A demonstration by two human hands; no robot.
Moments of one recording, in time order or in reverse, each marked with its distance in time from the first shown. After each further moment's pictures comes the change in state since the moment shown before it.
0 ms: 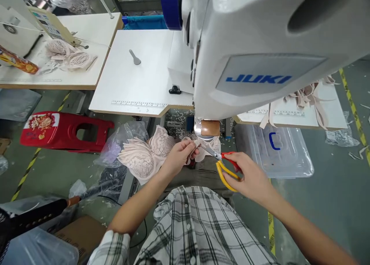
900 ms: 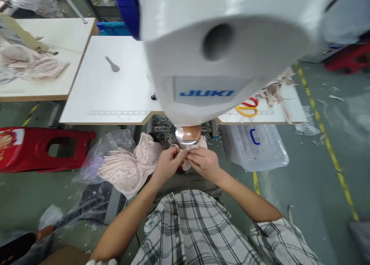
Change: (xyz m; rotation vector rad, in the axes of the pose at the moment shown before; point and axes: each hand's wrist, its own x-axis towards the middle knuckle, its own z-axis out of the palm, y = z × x) left_hand 0.004 -0.004 0.004 0.458 0.078 0.113; right_hand 0.058 0.018 0.060 -0.084 0.292 -0.378
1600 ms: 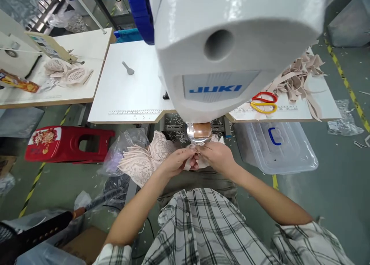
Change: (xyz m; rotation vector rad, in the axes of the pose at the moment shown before) left_hand 0.005 0.002 -0.008 -0.368 -0.345 -0.204; right_hand 0.020 -0.006 -0.014 -0.223 -0.140 -0.070
